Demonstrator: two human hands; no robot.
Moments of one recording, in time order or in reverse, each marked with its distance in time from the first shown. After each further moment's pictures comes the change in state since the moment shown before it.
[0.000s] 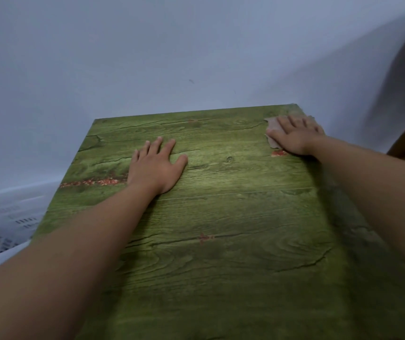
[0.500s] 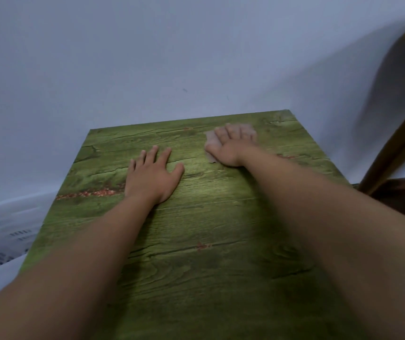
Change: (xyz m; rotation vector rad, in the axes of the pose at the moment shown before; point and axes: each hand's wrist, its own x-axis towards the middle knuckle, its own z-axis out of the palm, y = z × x) left_hand 0.000 0.002 0.001 0.005 0.009 -0.006; right_hand -0.025 -0.126 0.009 -0.004 -0.012 -0.191
